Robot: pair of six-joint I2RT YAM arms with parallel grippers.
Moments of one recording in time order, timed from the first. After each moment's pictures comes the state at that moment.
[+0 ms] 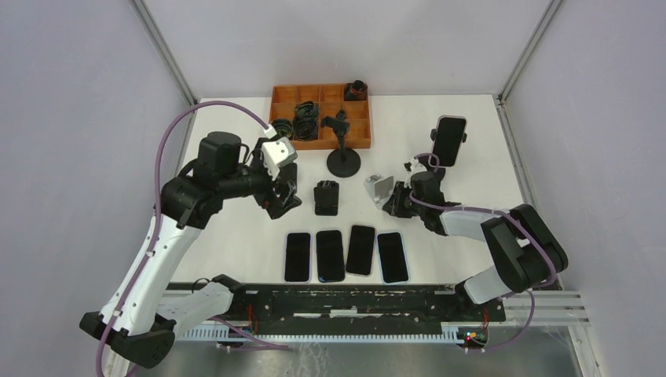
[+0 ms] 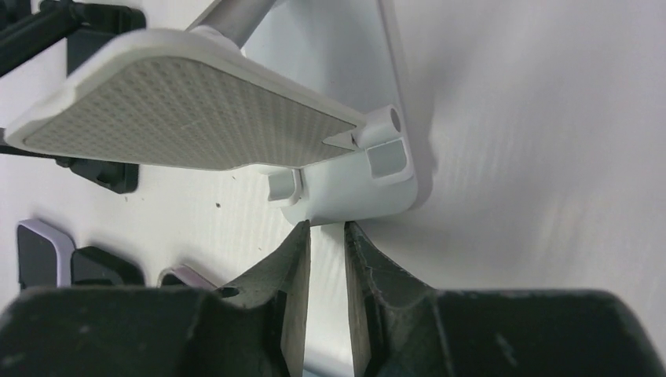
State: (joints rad) left arm -0.45 1.00 1.30 -0.92 0.46 0.38; right arm 0.41 1.49 0.51 0.26 -0.16 0.50
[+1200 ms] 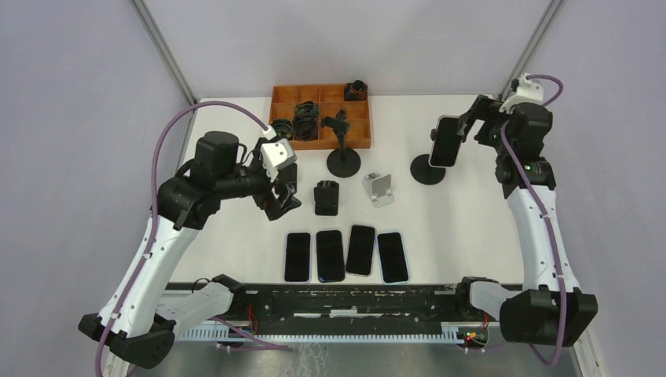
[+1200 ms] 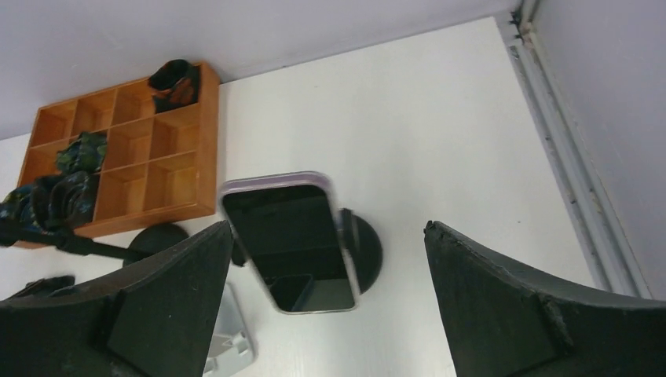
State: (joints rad) left arm -0.45 0.99 1.33 -0.95 0.48 0.42; right arm -0.03 1.13 1.16 -0.30 -0.03 0.22
